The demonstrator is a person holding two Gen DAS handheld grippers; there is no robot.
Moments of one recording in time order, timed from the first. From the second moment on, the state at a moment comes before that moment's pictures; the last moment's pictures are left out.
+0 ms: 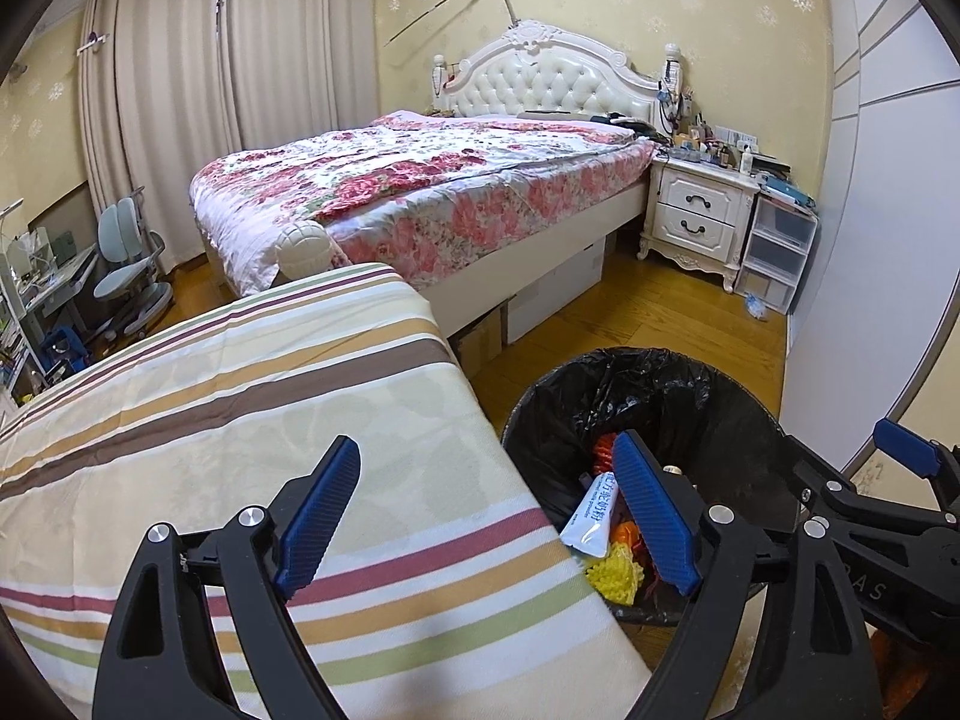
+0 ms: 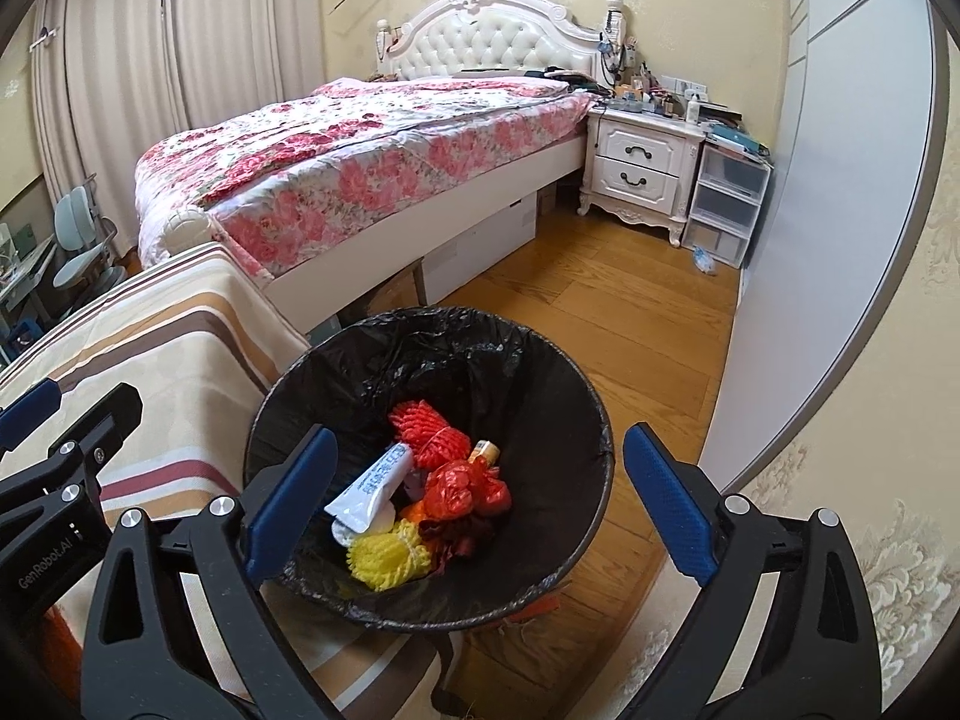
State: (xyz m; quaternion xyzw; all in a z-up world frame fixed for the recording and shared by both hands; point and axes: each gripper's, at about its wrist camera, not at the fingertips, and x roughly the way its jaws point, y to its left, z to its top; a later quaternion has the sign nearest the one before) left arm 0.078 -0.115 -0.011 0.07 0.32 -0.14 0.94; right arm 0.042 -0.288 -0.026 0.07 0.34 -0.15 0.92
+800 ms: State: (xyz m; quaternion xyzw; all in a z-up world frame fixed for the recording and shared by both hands) left arm 0.013 -0.044 0.019 0.03 0.28 -0.10 0.95; right arm -0.020 -0.223 0.006 0.03 0.30 -0.12 0.95
